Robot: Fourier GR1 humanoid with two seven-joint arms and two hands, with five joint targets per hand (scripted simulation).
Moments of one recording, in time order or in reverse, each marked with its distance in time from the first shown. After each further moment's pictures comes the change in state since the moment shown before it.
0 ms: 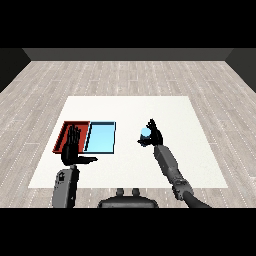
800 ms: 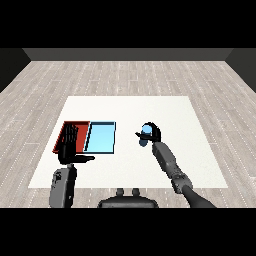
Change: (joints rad) left arm -0.015 0.026 0.024 -0.014 0.023 -0.011 0.036; right arm -0.110 -0.008 0.000 0.149 0.085 -0.318 -0.039
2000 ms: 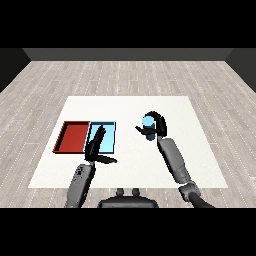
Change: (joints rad) left arm -0.073 -0.082 -0.265 0.145 -0.122 0.080 0.067; right arm 0.141 -0.085 0.207 -0.653 0.170 -0.104 0.320
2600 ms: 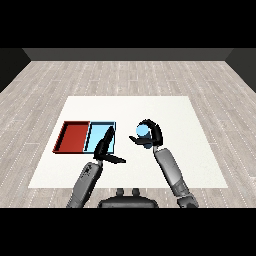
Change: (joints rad) left arm -0.060 -0.004 -0.137 0.056 0.068 0.099 0.063; right arm 0.181 0.066 0.118 -0.287 0.141 -0.047 0.119
